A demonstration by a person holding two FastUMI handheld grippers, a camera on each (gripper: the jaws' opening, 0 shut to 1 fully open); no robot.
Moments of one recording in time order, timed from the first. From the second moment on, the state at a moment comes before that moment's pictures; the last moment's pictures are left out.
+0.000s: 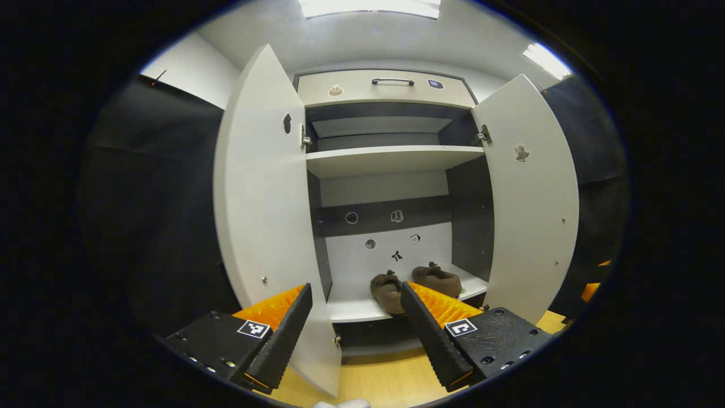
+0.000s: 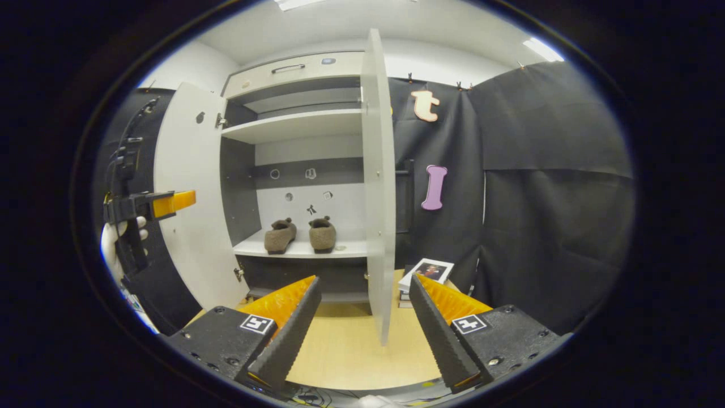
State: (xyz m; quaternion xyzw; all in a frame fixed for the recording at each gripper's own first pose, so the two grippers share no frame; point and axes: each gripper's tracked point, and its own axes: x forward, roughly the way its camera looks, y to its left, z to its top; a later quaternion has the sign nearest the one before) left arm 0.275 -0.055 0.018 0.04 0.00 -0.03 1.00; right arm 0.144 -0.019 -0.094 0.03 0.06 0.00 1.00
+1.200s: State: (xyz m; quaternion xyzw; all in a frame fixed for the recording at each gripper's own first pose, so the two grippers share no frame) left arm 0.174 -0.069 -0.061 -0.01 0.06 -0.03 1.00; right arm 0.218 -0.121 -0.040 0.00 0.03 -0.10 0.99
